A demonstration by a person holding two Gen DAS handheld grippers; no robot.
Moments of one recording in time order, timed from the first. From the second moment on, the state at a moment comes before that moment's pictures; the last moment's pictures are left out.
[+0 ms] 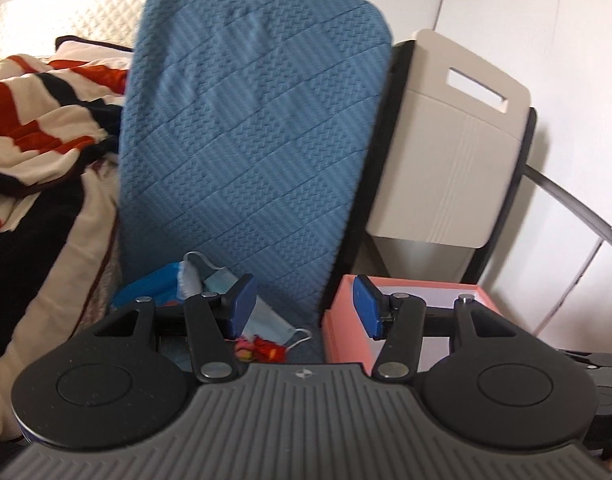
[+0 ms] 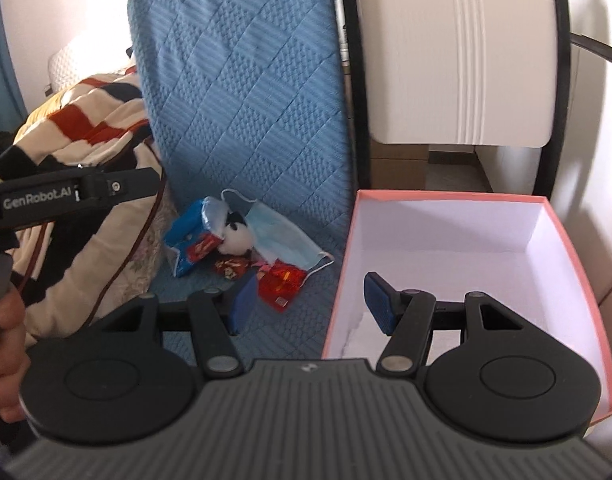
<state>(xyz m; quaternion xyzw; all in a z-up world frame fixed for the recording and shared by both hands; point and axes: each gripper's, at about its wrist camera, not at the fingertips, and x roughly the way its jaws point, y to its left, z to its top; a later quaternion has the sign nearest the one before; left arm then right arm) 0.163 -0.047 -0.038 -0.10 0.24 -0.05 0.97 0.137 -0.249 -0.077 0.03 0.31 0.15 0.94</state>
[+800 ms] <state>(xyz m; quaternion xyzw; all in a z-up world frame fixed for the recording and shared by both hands) 0.154 0.010 -0.096 -0.12 0.28 -0.03 0.95 0.140 -0.198 -0.147 0.03 0.36 0.16 0.92</state>
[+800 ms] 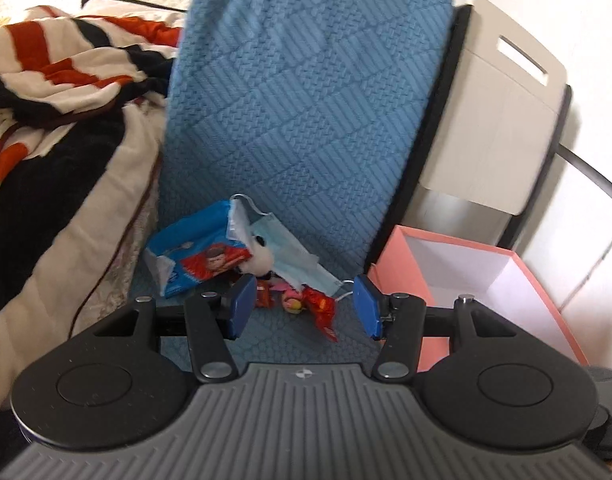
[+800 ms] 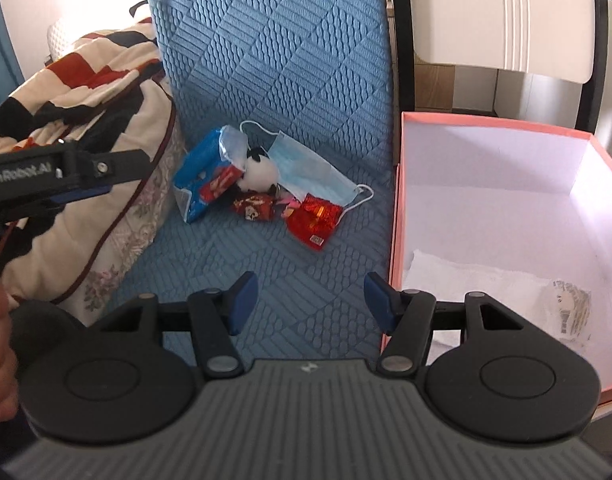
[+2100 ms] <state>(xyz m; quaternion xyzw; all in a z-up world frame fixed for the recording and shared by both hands) 0.195 0.020 -0.159 -0.08 0.30 -0.02 0.95 0.157 -0.174 -0.186 0.06 0.34 0.14 0.93</state>
